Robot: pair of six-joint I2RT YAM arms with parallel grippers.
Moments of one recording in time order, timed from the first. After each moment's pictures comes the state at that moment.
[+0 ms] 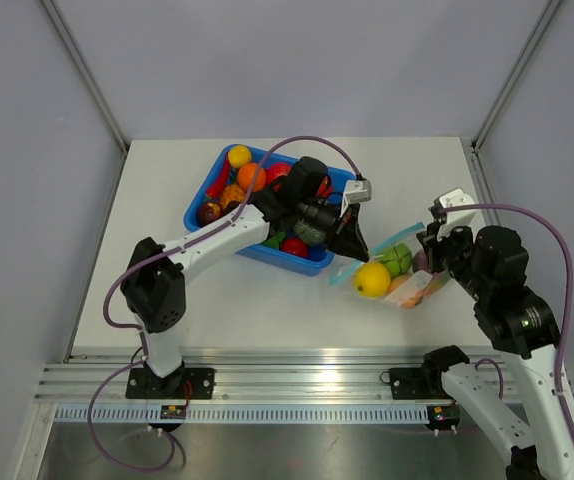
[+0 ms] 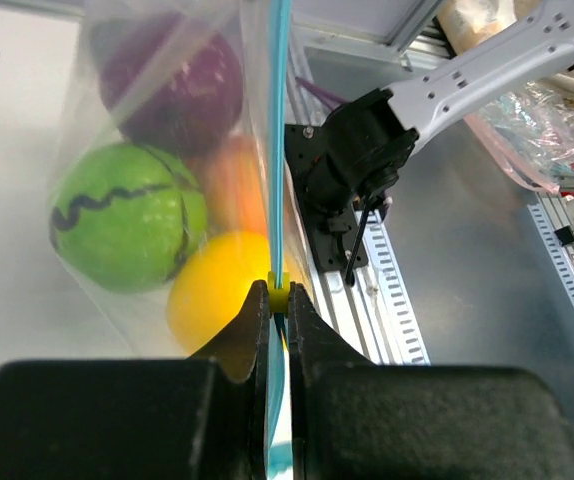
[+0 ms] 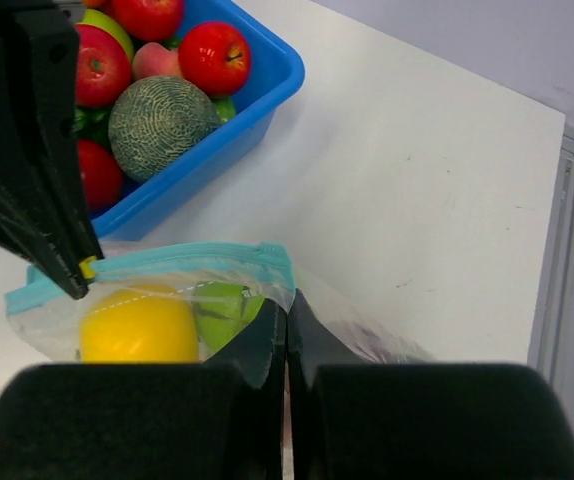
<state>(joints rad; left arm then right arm) -0.81 1.84 1.60 -0.27 1.09 0.03 0.30 0.62 1.03 -0.71 -0.07 -0.17</state>
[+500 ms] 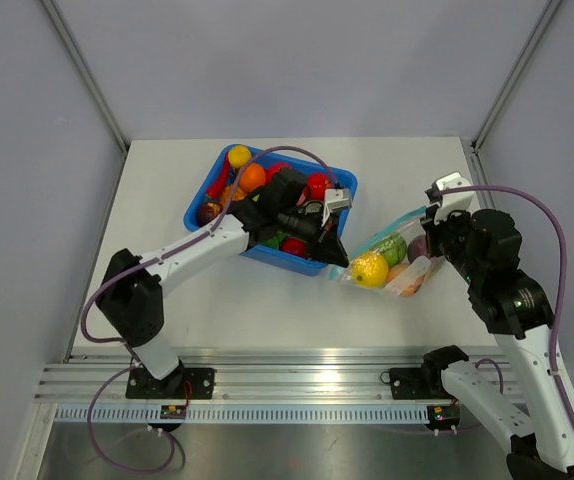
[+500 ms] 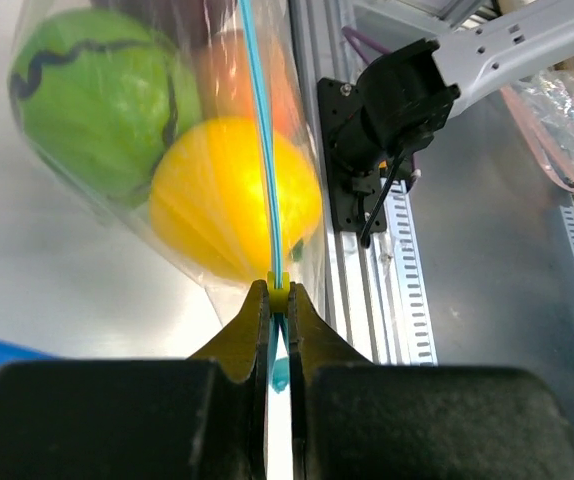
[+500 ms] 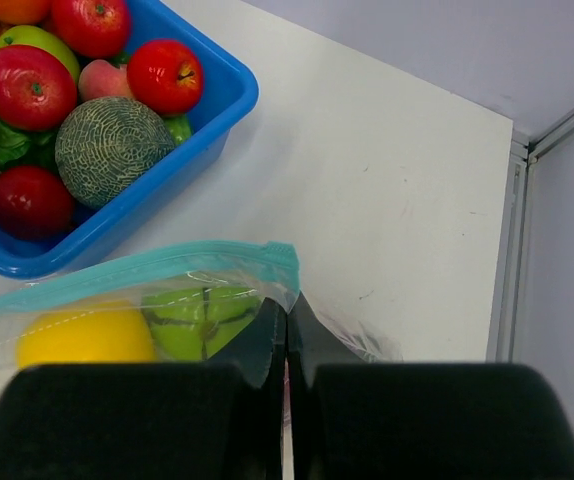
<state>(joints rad) -0.78 1.70 1.41 -0.32 0.97 0.05 0.30 0.73 1.09 -0.65 0.04 -0.21</state>
